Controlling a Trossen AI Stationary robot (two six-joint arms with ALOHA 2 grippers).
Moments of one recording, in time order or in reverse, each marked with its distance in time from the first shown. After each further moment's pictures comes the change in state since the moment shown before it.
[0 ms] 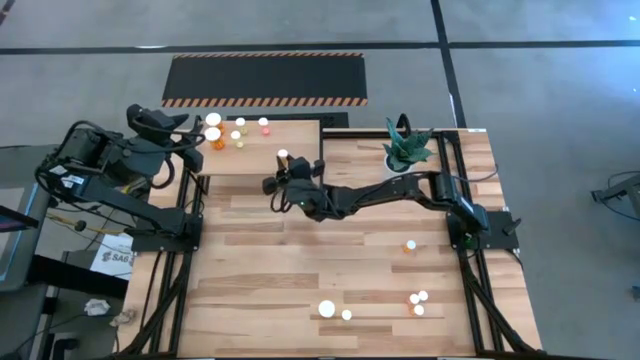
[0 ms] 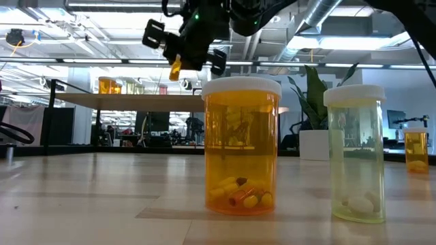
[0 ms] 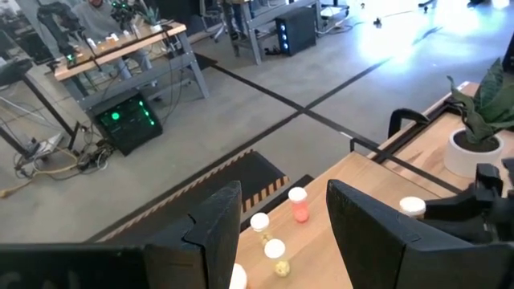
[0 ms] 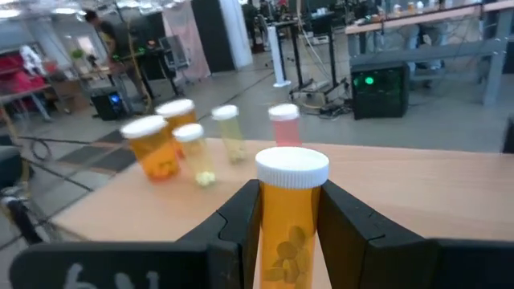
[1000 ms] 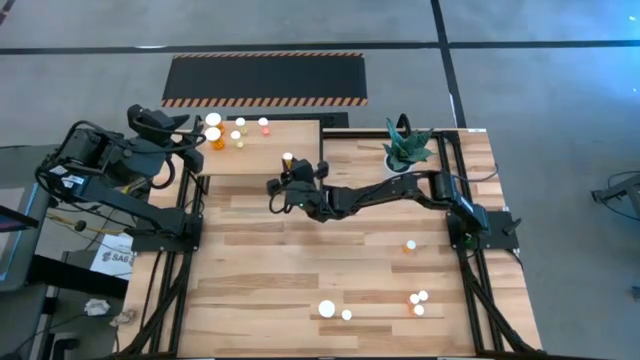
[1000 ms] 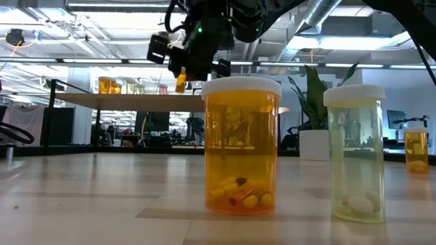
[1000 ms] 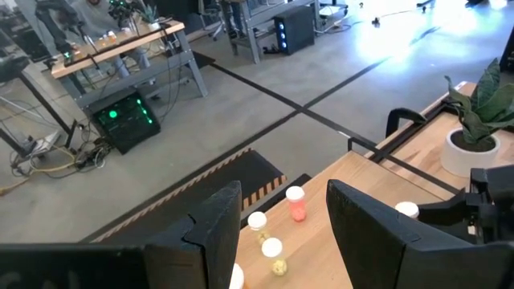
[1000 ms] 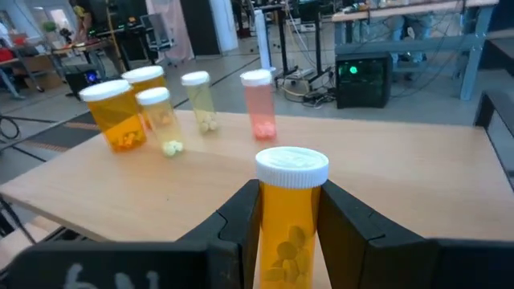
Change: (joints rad) left arm 0.000 0.000 0.000 -0.001 0.006 -0.009; right arm -0.016 0.000 -0.048 -0.056 0.016 0.051
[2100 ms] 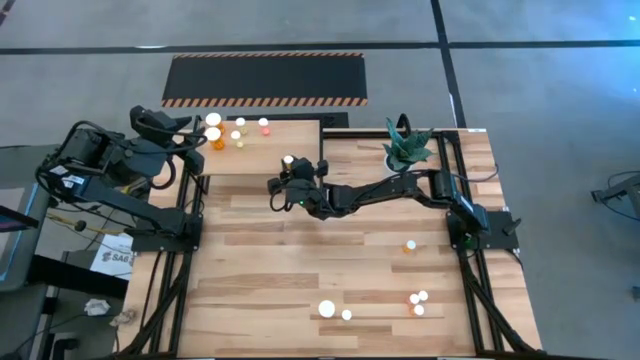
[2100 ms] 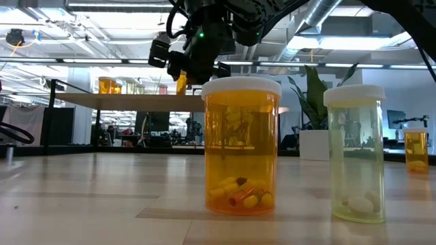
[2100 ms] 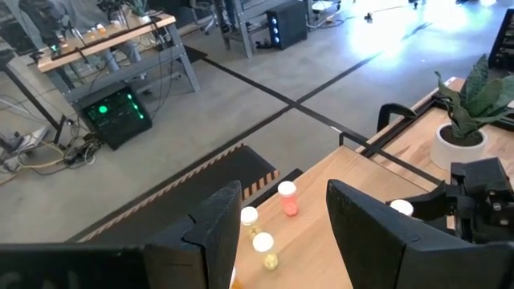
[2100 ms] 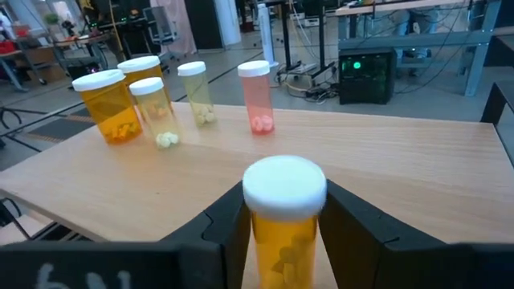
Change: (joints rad) left arm 0.000 0.003 0.000 -0.002 0.034 -0.010; right arm -0.014 0.000 -0.010 0.000 -0.034 -0.011
